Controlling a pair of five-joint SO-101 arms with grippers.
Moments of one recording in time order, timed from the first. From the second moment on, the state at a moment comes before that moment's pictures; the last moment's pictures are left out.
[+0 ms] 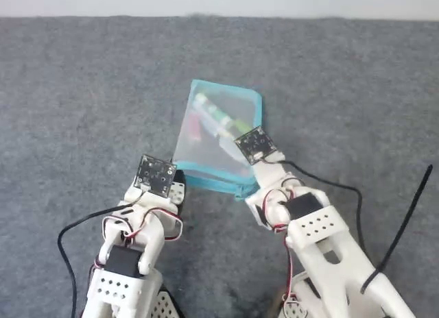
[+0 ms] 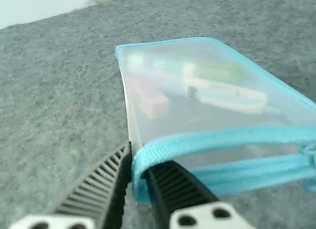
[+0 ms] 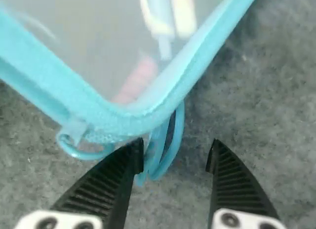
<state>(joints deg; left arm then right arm) 7.6 -92.9 97.4 39.8 -2.3 -27.0 -40.8 66.9 45.8 8.3</state>
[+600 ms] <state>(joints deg) 10.5 -92.9 97.4 38.7 -2.1 -32.4 -40.8 70.1 36.9 8.3</state>
